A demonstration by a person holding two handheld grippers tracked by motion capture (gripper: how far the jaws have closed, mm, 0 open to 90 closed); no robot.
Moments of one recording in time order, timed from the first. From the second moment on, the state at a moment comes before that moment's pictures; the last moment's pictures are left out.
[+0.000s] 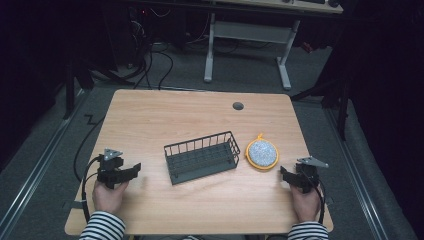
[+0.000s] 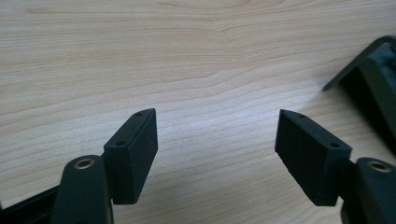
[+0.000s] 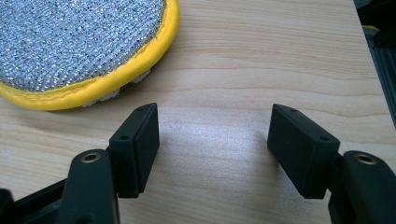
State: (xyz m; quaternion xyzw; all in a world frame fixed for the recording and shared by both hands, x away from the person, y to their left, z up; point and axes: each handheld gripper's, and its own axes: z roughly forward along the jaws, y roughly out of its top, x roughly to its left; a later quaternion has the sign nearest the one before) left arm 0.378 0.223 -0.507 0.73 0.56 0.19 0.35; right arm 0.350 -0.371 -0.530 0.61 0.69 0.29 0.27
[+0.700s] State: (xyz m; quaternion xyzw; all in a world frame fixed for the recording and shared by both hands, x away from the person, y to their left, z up) left arm 0.386 0.227 -0.529 0.73 0.57 0.22 0.32; right arm 0.347 -0.372 -0.529 0.60 0.69 0.30 0.27
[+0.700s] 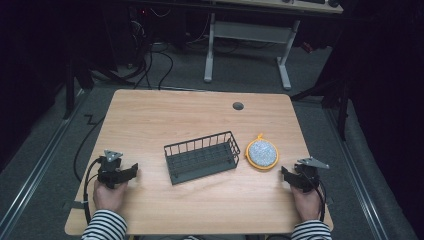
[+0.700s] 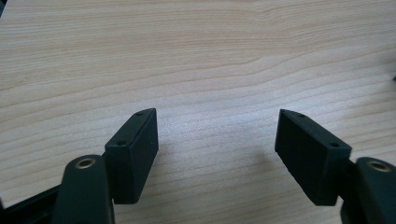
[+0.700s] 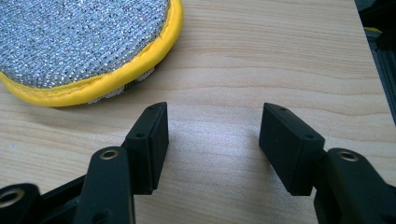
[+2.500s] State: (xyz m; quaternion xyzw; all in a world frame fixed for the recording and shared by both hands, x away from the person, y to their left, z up) left arm 0.386 0.225 -0.537 0.72 0.56 0.24 0.32; right arm 0.429 -0.344 -0.488 0.63 0.71 0.29 0.14
